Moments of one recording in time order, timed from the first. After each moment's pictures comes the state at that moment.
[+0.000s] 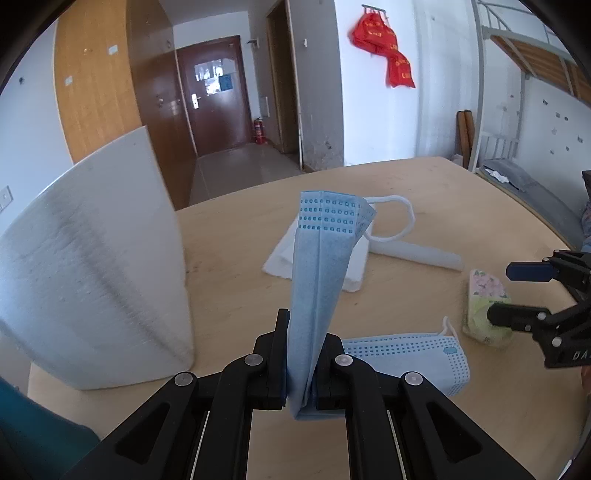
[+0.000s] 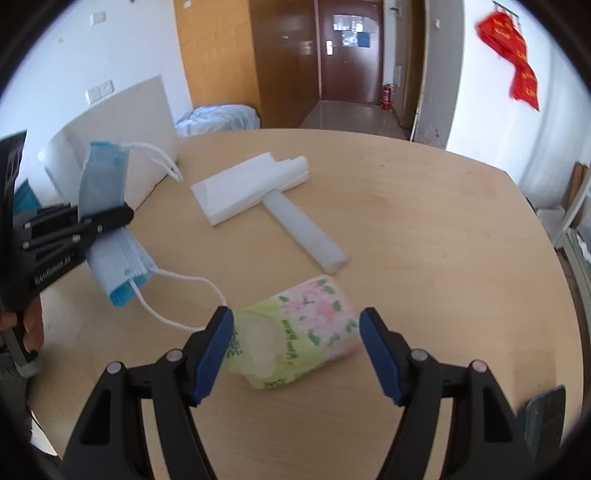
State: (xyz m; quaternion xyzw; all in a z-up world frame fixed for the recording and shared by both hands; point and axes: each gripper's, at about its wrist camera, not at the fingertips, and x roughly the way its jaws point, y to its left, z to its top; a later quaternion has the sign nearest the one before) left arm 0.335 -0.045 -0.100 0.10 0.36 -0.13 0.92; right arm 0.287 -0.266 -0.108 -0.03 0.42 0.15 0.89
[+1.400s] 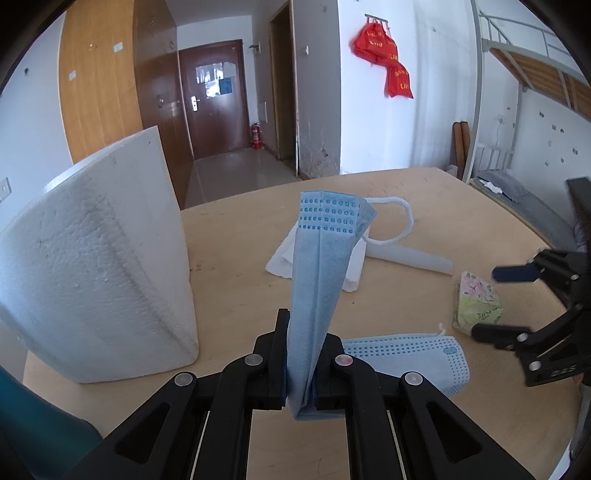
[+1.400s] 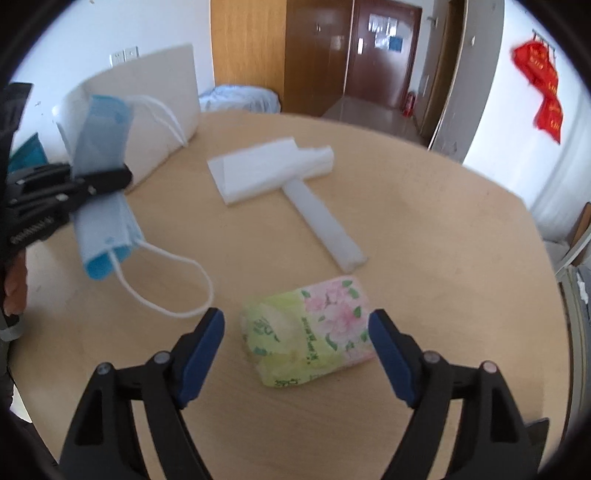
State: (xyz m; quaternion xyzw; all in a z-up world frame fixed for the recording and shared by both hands) left arm 0.323 -0.029 -0.095 0.07 0.34 -0.15 0.92; right arm 0.291 -0.250 -0.115 -0.10 0.43 0.18 0.88
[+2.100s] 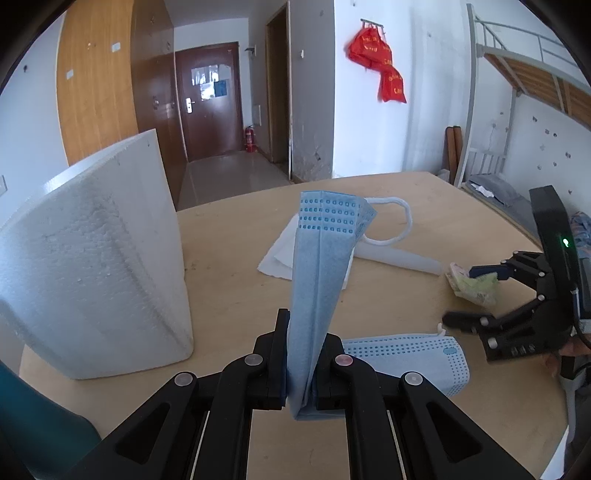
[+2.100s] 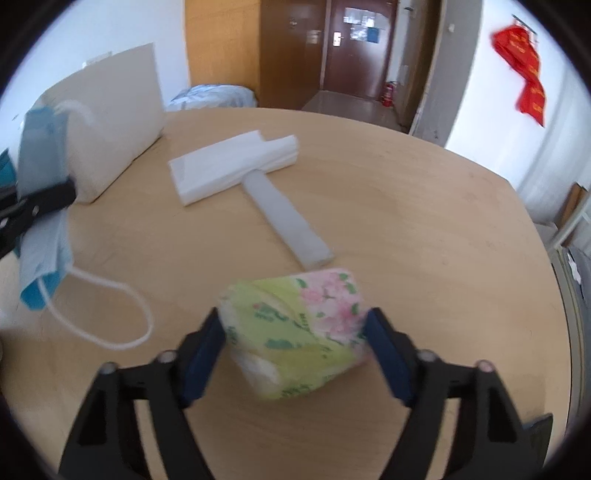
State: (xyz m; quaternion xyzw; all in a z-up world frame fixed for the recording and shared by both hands) left arm 0.313 -0.019 -0.091 0.07 0.34 -0.16 0.92; right arm 0.308 -0.264 -0.127 -0.09 0.44 0.14 0.89
